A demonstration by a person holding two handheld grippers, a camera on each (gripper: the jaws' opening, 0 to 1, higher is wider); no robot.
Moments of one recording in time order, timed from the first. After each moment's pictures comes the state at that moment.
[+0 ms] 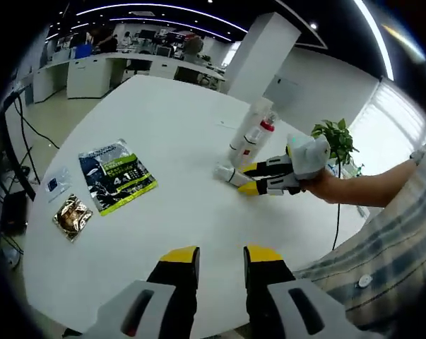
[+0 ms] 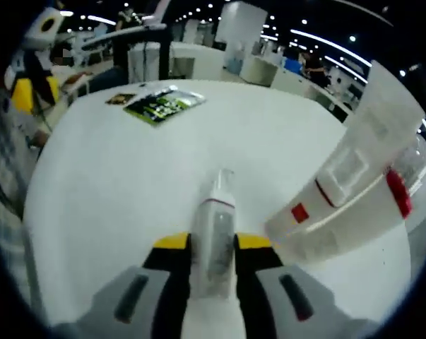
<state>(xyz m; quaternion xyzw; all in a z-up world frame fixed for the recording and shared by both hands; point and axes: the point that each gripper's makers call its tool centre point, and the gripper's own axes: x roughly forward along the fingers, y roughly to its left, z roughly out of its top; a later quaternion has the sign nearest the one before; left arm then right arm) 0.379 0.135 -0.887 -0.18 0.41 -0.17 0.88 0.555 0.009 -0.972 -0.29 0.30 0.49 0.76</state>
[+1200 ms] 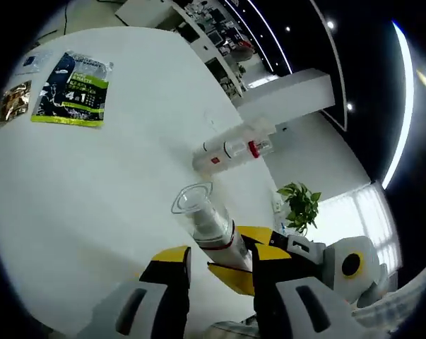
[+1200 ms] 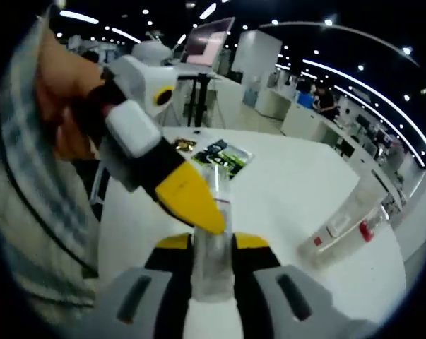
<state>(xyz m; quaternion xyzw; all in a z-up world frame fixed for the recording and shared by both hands) 0.422 0.037 -0.873 -0.47 0.38 -0.18 0.78 0.423 0.043 -0.872 -0.29 0.20 0.55 0.76</state>
